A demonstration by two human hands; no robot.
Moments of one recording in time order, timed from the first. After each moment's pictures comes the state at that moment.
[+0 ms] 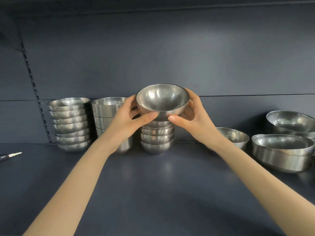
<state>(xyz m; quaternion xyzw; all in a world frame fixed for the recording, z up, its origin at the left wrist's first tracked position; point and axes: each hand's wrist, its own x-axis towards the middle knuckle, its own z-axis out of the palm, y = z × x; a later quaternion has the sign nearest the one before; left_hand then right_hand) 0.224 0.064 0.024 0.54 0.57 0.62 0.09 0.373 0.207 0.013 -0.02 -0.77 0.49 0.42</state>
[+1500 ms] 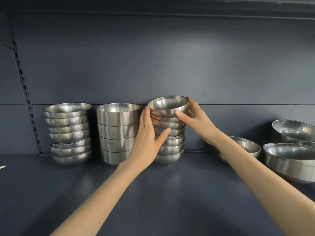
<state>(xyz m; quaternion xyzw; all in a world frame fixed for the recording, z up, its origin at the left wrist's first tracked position) 0.190 0.114 -0.021 0.55 0.64 0.53 -0.11 0.307 0.255 0.016 -0.10 -0.77 0.47 0.42</state>
